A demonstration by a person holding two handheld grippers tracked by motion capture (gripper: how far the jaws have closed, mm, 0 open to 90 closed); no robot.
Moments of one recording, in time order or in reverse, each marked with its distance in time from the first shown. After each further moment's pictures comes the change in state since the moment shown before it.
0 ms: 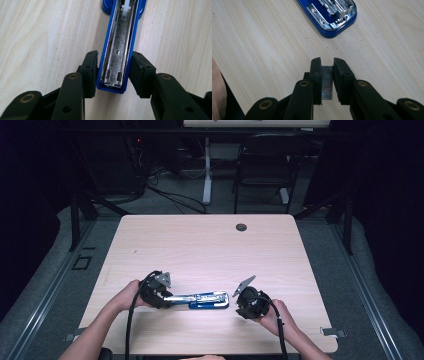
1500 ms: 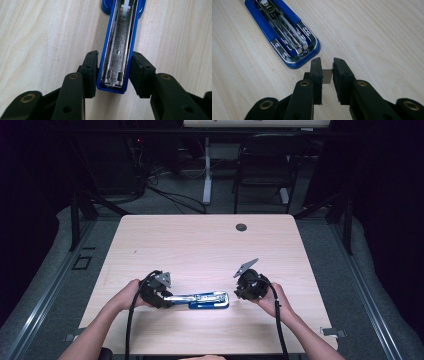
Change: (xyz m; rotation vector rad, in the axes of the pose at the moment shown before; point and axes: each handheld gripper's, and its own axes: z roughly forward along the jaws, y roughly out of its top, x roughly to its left) left arm 0.002 0.000 0.000 0.003 -0.004 0.016; right arm -0.043 0.024 0.006 -0.113 -0.029 0.026
